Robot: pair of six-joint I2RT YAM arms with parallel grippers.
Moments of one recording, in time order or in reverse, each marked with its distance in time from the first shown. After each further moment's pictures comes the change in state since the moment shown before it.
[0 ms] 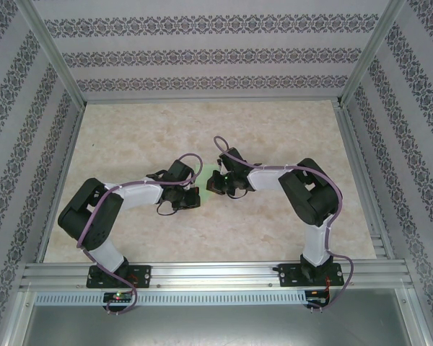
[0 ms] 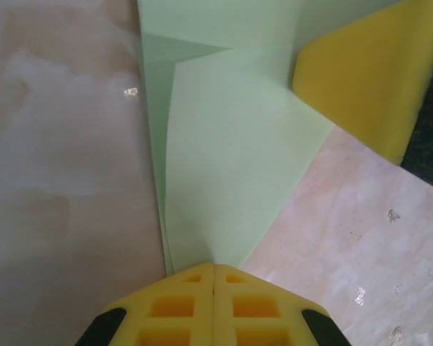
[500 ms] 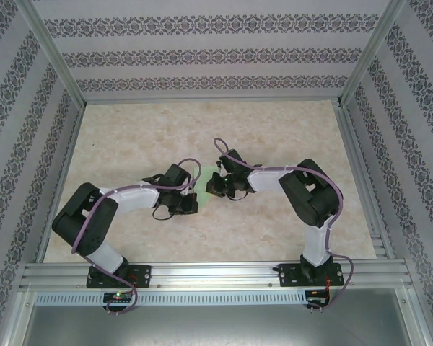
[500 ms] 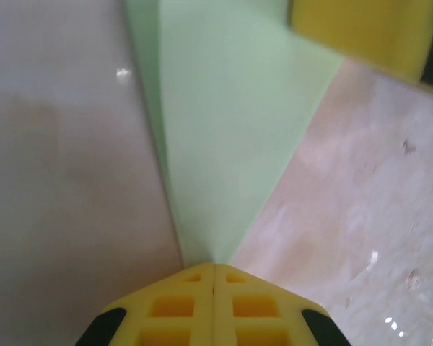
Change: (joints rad) left arm -0.001 -0.064 -0.063 -0.044 0.053 0.081; right arm 0.001 -0.014 -0.025 0.000 -0.018 0.004
